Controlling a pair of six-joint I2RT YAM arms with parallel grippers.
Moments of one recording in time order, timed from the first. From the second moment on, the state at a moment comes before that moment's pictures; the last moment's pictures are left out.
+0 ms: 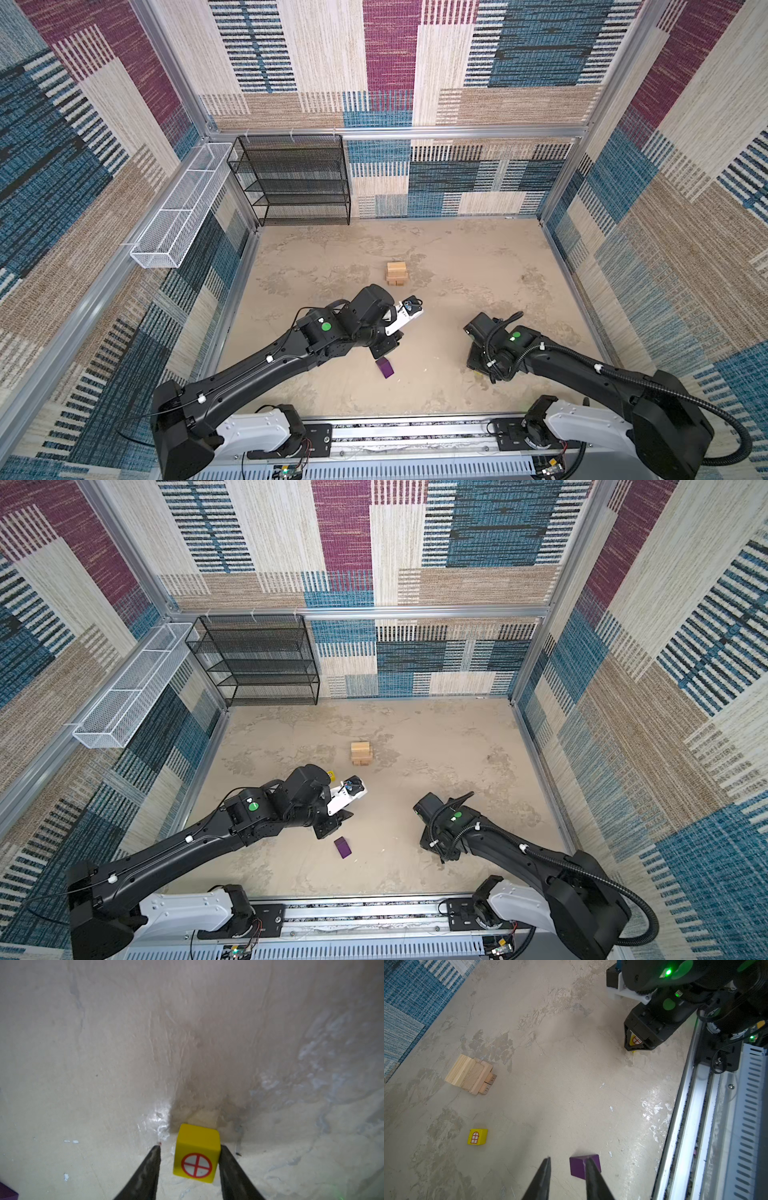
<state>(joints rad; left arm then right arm) -0.95 1.19 1.09 -0.74 0.00 0.24 0.68 1.18 0.59 -0.78 0.08 1.05</state>
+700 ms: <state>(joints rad) -0.95 1.21 1.08 -0.74 -0.05 0.25 0.68 1.29 0.63 -0.80 0.03 0.93</state>
